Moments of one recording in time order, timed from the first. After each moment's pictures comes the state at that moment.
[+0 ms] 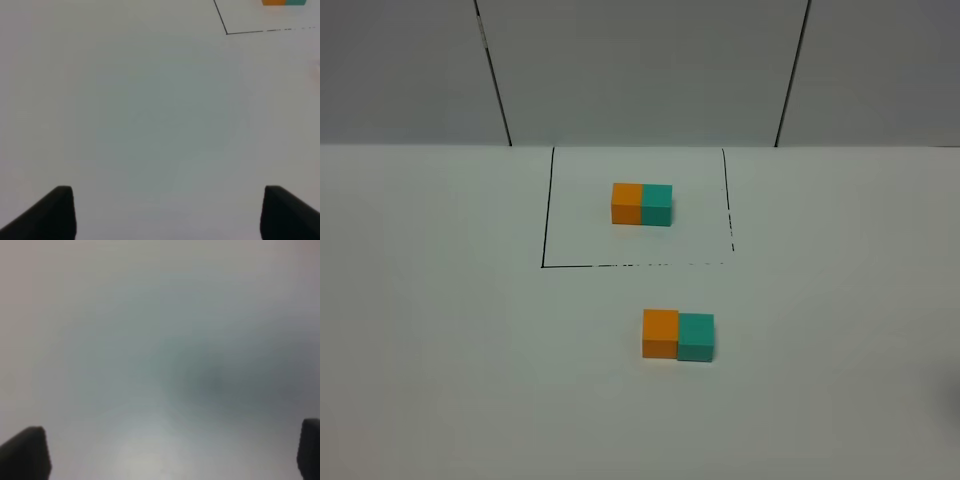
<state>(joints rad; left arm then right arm) -0.05 0.00 -0.51 -0.07 1.07 0.07 -0.34 0.99 -0.83 0.16 0.88 -0.09</state>
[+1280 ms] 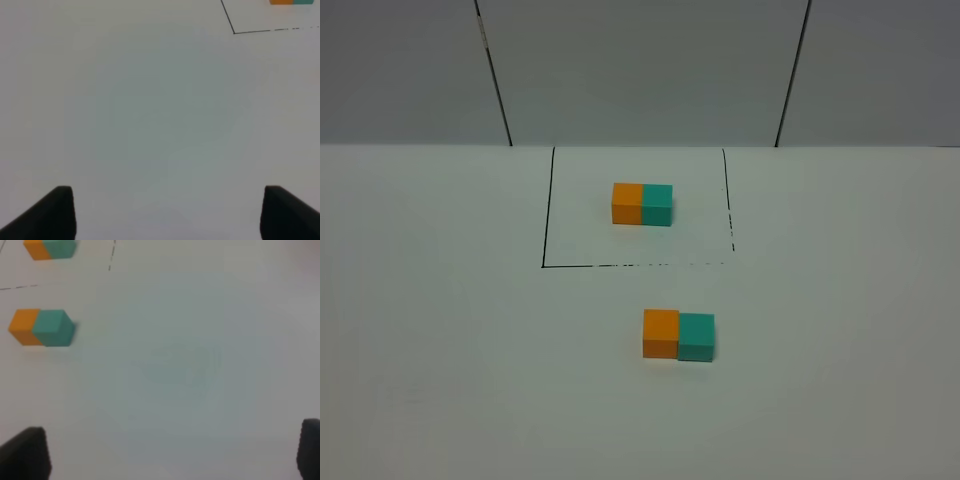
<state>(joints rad) -0.05 0.00 -0.51 -0.05 1.07 0.07 -0.07 0.08 -0.49 0.13 1.05 -0.05</state>
